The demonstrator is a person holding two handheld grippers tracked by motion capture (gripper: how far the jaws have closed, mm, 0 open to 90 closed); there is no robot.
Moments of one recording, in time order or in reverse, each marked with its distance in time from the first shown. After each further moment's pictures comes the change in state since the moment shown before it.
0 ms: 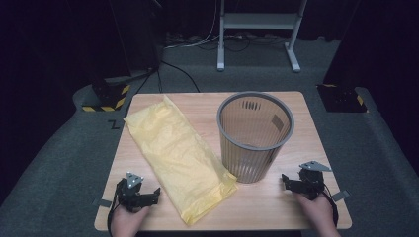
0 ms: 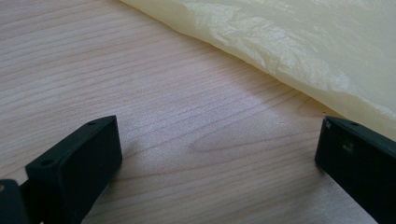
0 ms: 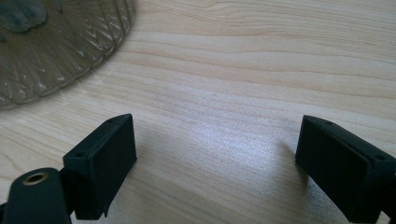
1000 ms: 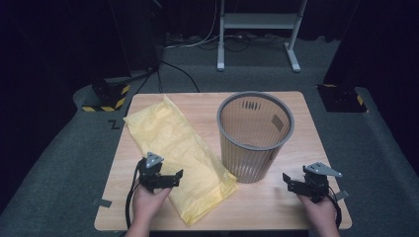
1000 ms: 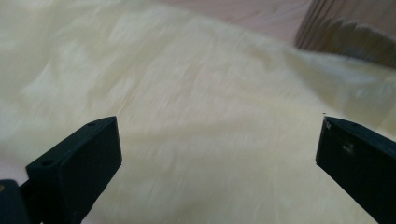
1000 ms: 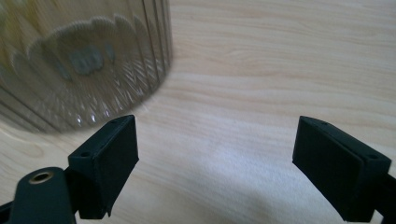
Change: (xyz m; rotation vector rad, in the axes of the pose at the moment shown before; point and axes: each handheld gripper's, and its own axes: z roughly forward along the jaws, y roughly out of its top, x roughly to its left) left arm -0.055 0.090 0.000 -0.119 -0.165 0.032; right arm 0.007 0.008 -0.031 -0.123 0.068 0.007
